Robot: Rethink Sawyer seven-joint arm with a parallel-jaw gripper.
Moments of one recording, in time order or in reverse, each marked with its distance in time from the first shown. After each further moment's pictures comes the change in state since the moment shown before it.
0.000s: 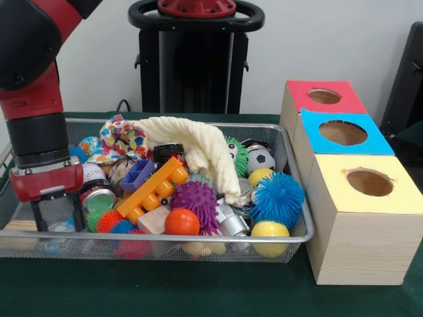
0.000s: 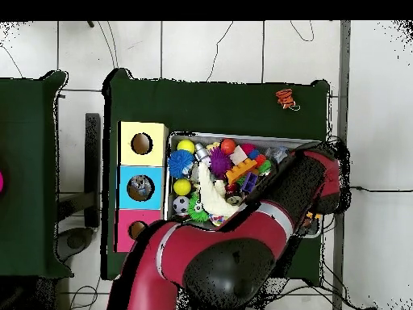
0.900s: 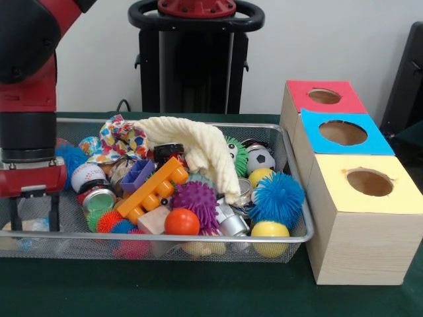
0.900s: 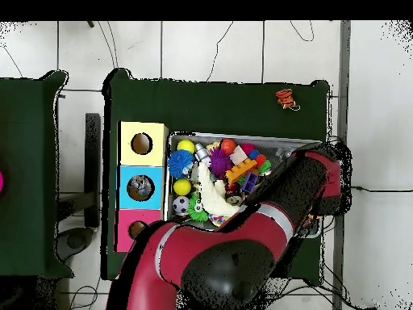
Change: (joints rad) arm 0.002 -0.011 -0.004 0.014 0.003 0.128 -0.103
